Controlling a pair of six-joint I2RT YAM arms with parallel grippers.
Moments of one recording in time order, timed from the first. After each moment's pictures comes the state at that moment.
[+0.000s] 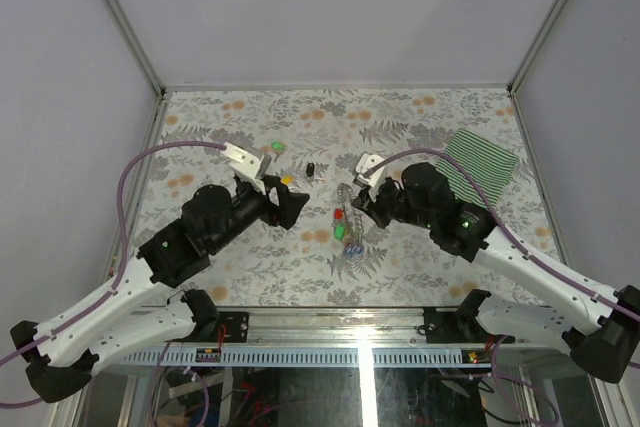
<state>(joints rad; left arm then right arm) -0.88 0.75 0.84 -0.26 -0.20 -0.24 0.83 1.03 0.88 -0.28 -0.16 -0.14</state>
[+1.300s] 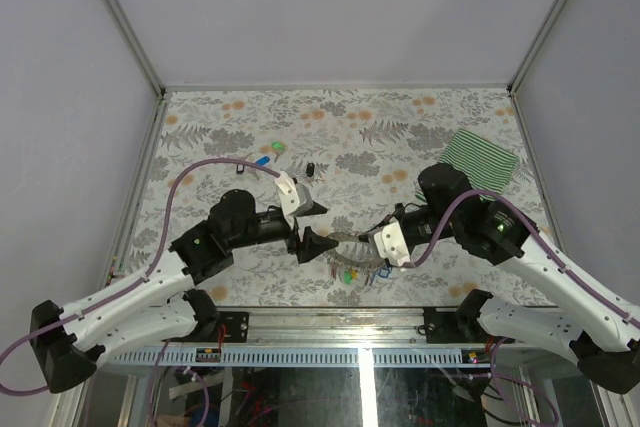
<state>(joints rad) -0.88 0.84 0.67 0.01 0.41 -0.02 0.83 0.93 1.06 -0.77 -0.70 -1.06</state>
